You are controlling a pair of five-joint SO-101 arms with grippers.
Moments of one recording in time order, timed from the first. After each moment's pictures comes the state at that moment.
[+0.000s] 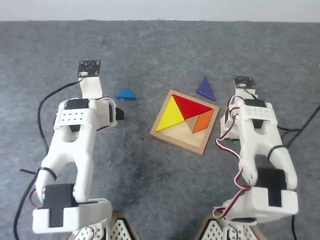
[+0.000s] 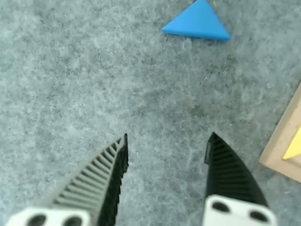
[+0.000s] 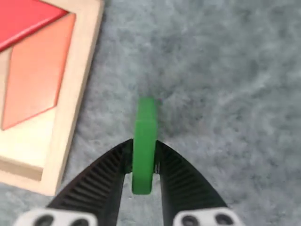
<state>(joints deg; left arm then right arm) -10.1 -7.2 35.9 56.6 5.2 1.8 1.3 30.8 60.3 2.4</state>
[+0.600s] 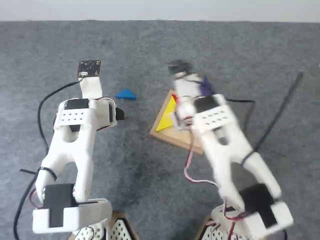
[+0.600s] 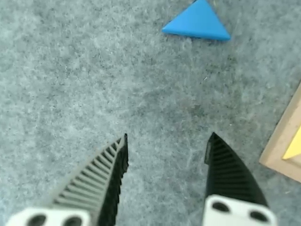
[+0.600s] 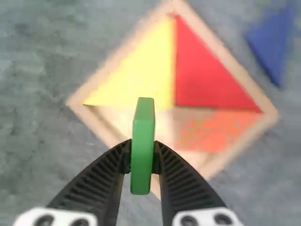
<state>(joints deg) -10.1 -7.2 35.9 56.6 5.2 -28.7 -4.0 22.2 60.3 1.7</state>
